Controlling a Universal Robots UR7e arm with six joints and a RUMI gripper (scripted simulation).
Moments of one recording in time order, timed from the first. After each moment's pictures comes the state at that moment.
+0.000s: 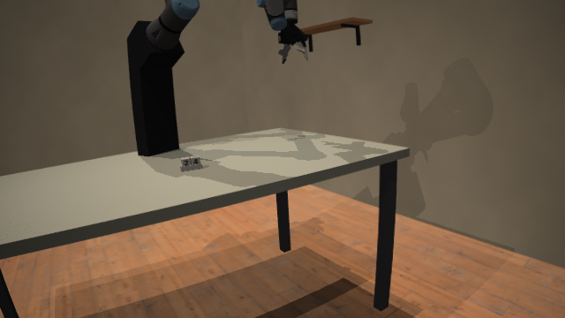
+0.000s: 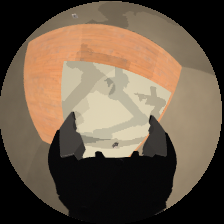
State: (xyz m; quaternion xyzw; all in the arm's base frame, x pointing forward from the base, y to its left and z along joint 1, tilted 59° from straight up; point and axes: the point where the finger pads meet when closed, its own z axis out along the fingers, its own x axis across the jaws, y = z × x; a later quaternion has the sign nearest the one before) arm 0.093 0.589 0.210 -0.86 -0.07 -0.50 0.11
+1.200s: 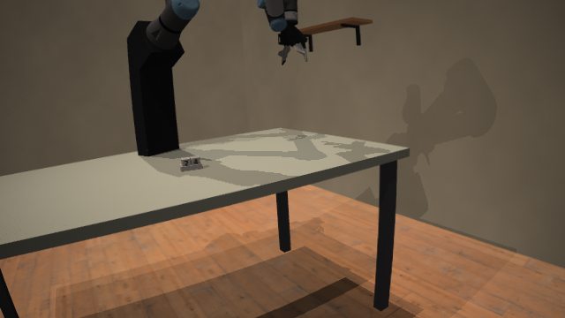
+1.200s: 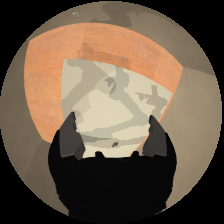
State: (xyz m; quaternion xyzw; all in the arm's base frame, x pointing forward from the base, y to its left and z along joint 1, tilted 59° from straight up) arm 0.100 0.588 0.206 -0.86 -0.07 -0.50 0.11
